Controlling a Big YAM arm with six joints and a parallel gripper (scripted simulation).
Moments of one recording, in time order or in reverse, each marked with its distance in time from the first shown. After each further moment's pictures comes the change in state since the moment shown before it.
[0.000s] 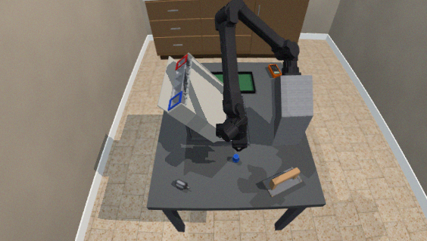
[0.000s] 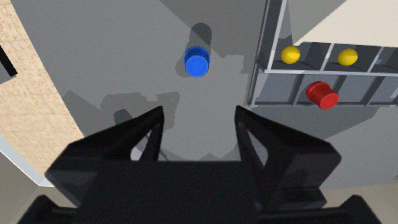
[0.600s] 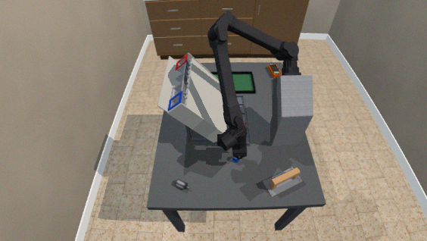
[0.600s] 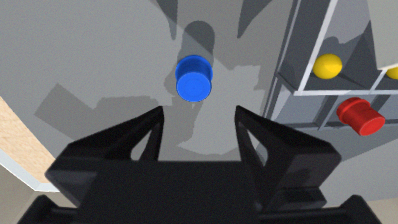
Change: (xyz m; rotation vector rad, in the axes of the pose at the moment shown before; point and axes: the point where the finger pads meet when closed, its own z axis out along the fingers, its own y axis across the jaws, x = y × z) arm 0.008 -0.001 0.078 0.017 0.025 0.013
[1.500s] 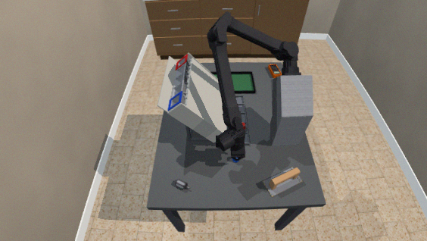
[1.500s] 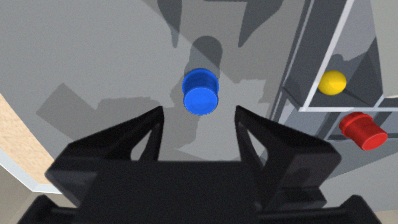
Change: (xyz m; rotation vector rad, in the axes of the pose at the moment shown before) arm -0.011 0.006 0.005 -0.016 -0.026 -0.019
